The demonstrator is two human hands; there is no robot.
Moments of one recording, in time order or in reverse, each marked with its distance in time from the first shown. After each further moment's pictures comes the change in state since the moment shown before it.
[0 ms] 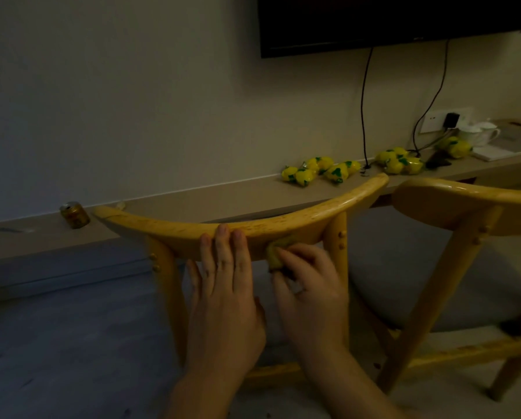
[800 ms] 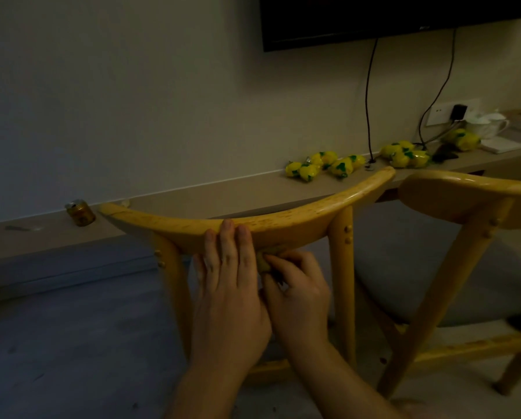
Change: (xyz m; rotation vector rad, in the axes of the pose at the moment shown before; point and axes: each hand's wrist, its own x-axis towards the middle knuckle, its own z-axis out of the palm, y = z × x) left_hand 0.000 -0.002 0.003 -0.029 0.052 0.043; right_hand -0.021 0.008 0.029 0.047 -0.092 0.028
